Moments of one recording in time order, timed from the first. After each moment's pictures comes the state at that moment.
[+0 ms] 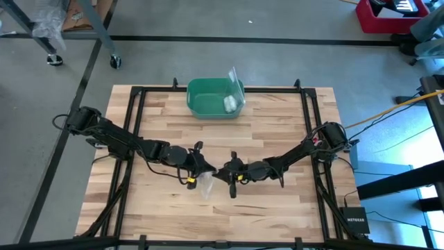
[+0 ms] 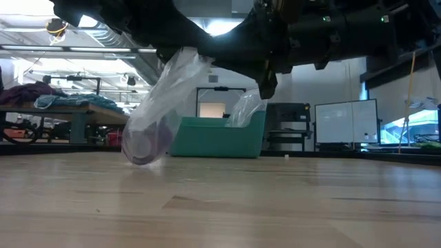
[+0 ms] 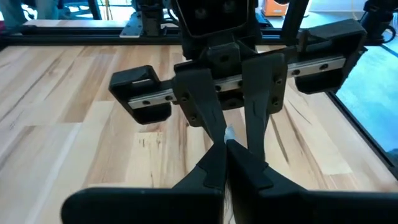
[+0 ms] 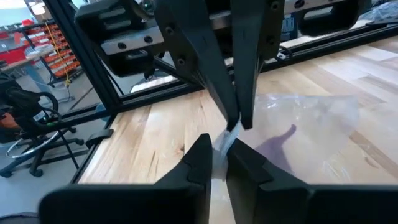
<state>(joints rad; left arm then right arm) -0.27 1.43 0.70 0.38 -0.18 -0.10 0.36 1.92 0.81 0.99 0.32 0.34</state>
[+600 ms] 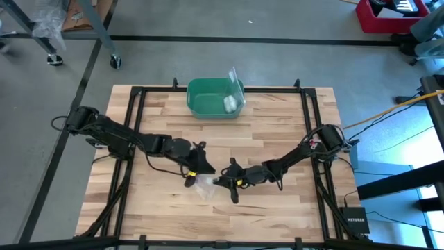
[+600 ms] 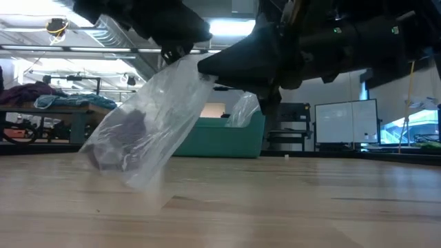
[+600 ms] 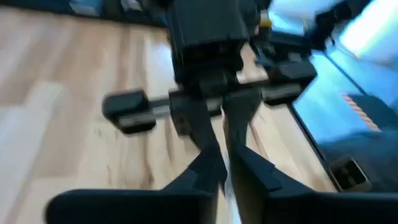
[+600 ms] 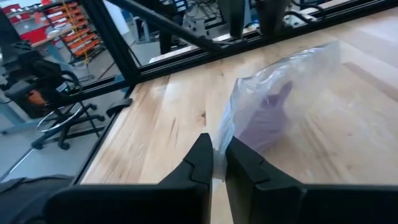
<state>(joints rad) -0.20 1.41 0.76 0.27 0.08 -0.21 0.37 1.96 0.81 0.97 0.25 0.39</state>
